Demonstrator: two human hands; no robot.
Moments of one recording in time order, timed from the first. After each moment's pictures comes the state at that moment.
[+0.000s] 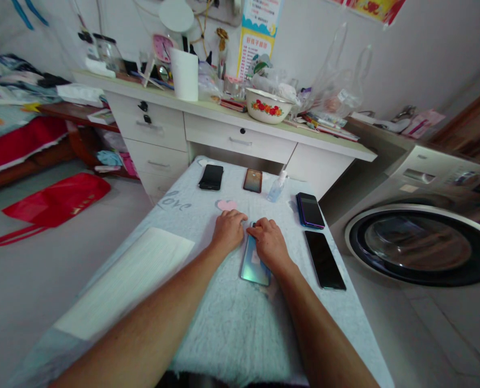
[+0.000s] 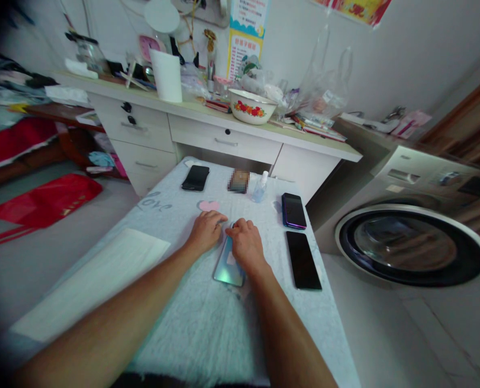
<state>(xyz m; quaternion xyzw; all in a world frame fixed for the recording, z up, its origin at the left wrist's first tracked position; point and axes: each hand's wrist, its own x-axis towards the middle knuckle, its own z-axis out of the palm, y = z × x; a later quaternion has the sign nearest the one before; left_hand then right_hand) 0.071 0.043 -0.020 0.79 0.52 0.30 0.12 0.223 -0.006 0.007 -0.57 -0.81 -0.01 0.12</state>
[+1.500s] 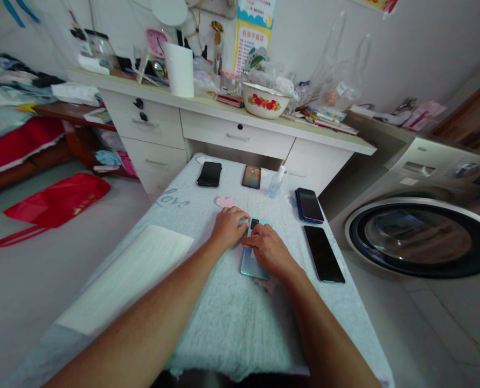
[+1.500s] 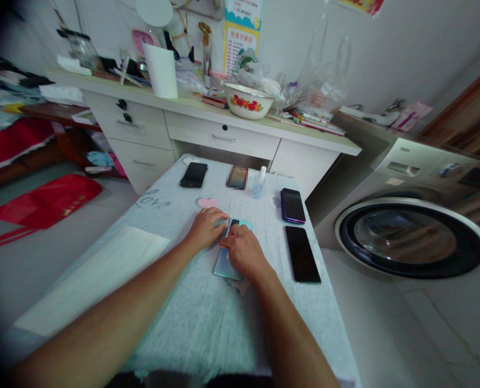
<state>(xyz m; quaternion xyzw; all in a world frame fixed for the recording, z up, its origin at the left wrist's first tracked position) 0.070 0.041 -0.015 0.80 0.50 0.29 0.15 0.222 -0.032 0.020 -0.49 -0.86 0.06 0.13</state>
